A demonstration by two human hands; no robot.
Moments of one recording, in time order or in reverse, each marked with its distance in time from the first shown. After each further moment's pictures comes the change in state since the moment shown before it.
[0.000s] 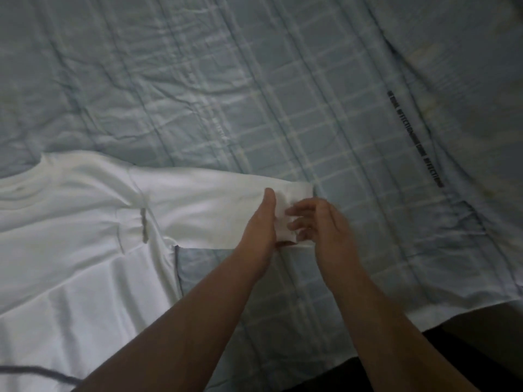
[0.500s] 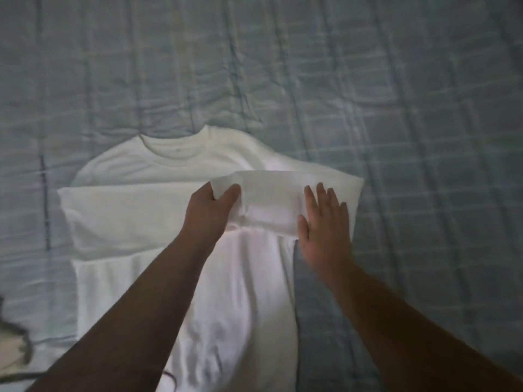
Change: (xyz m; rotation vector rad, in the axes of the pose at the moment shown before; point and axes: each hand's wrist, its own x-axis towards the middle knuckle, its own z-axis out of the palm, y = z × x) left_hand -0.077 0.120 -0.300 0.463 0.558 0.515; right_hand -0.024 0.077 0.211 -1.261 -0.196 -0.638
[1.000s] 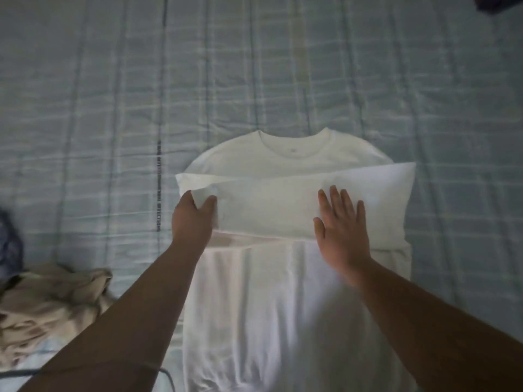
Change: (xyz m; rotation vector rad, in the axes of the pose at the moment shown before) left_hand 0.062 -0.104 -0.266 0.305 0.353 -0.053; right_hand 0.022 -0.197 0.077 -0.224 -0.114 -0.157
